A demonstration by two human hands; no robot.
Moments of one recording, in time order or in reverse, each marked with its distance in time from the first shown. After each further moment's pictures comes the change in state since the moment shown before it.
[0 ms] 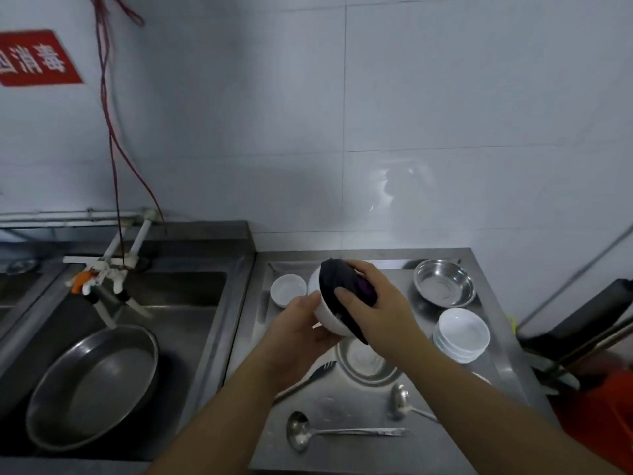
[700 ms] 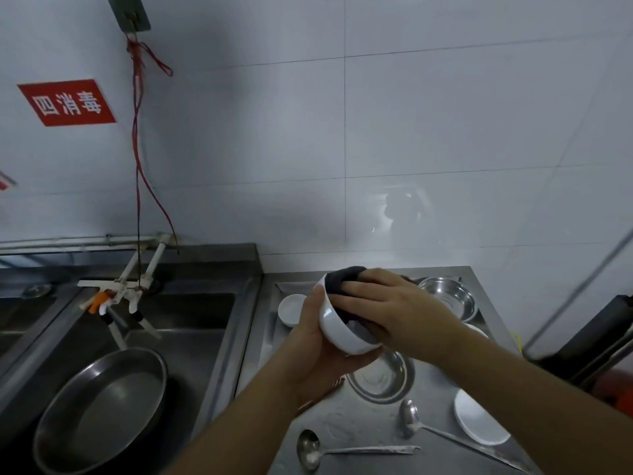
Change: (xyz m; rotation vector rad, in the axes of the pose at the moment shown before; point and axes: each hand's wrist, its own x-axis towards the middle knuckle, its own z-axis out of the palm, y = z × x) left_hand -0.033 0.012 0.040 -0.153 -0.142 -0.036; right_hand -0.001 -0.041 -0.045 -0.925 -0.261 -0.994
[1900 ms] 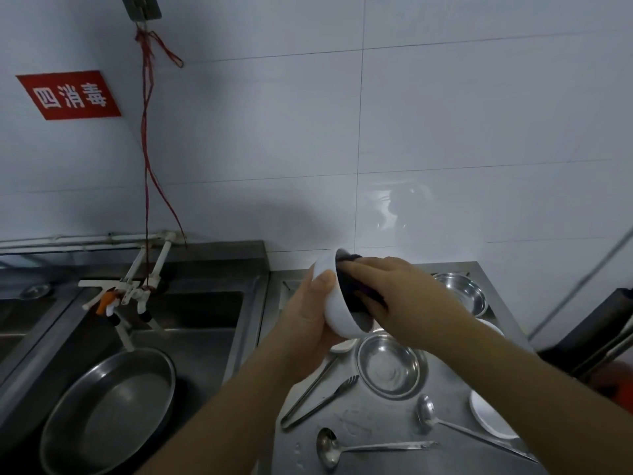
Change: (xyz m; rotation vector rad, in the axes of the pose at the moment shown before) left_hand -0.027 0.062 -0.016 0.301 -0.030 0.216; right_hand 0.054 -0.040 -0.006 0.117 -0.130 0.466
